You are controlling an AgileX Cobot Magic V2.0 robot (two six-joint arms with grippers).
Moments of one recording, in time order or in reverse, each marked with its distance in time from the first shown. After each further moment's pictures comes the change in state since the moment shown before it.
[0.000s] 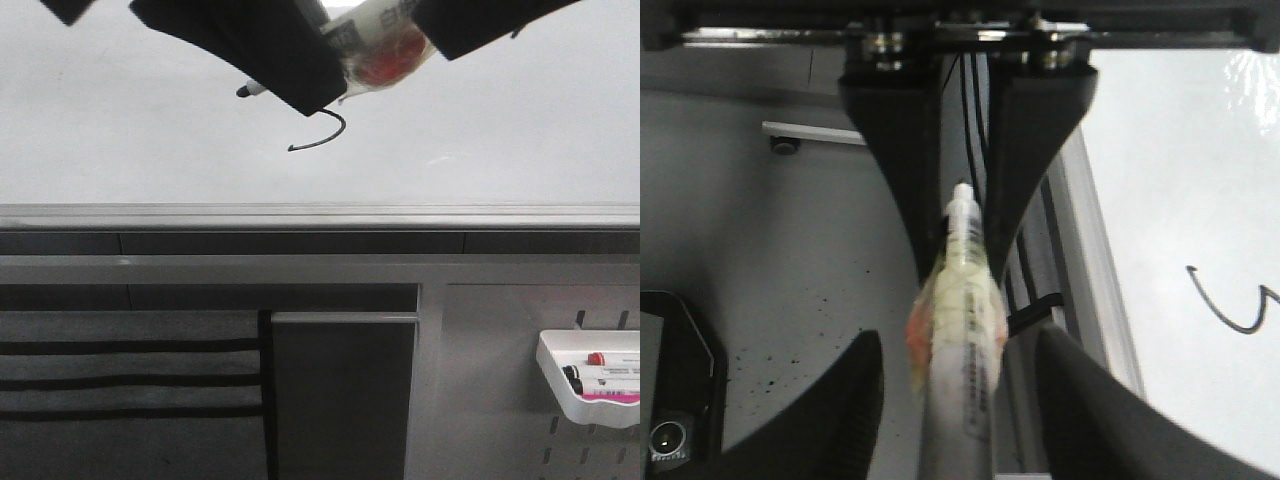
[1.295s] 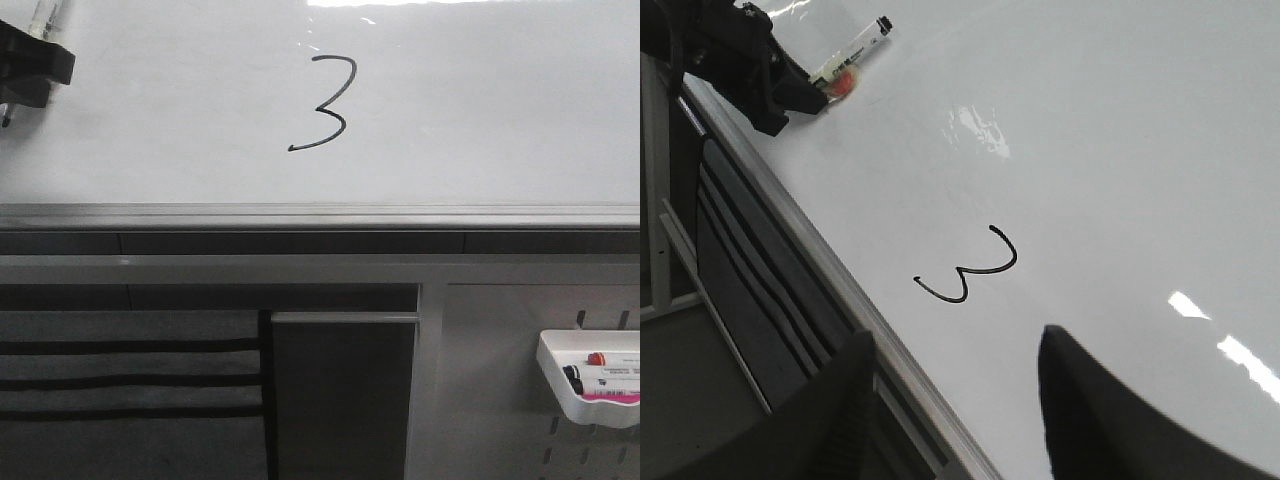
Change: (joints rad) left arm 0.499 0.025 0.399 -0.149 -0.984 -0.584; right arm -0.194 -0.311 0.065 -0.014 -0.197 0.313
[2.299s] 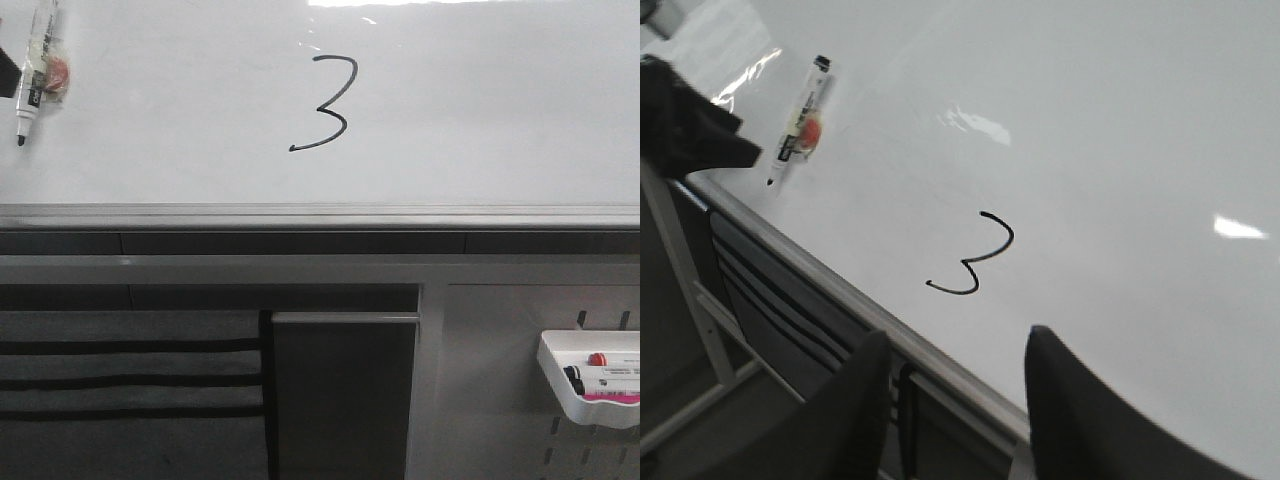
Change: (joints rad) left arm 0.133 -0.208 0.000 0.097 0.382 0.000; right arm -0.071 -0.024 0.000 -0.042 0.026 0.395
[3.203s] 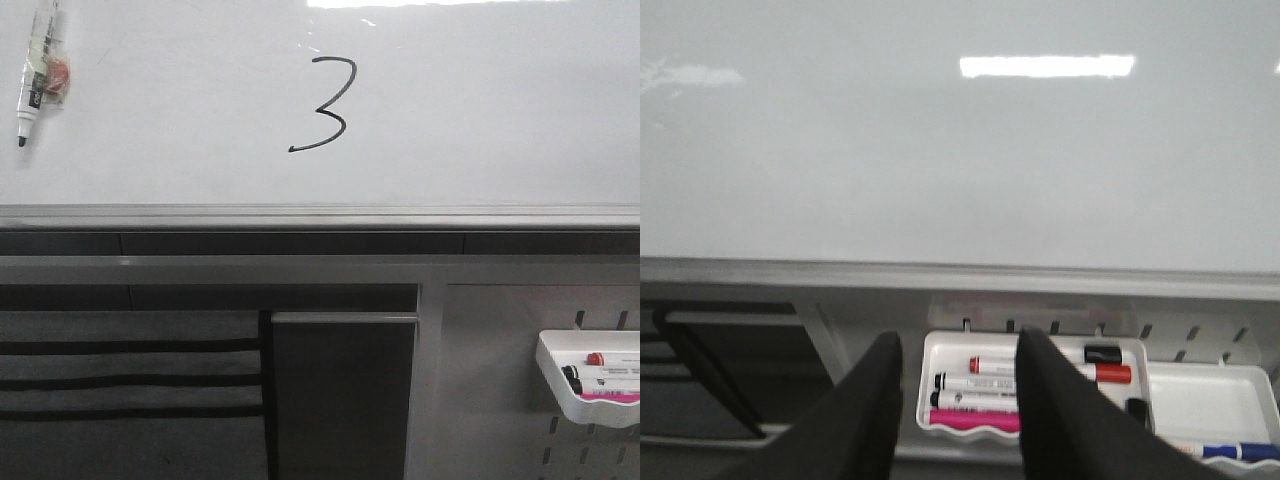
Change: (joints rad) left arm 0.064 -0.814 0.333 0.259 0.084 -0.329; right arm -0.337 -0.272 0.296 -0.368 -0.004 0.468
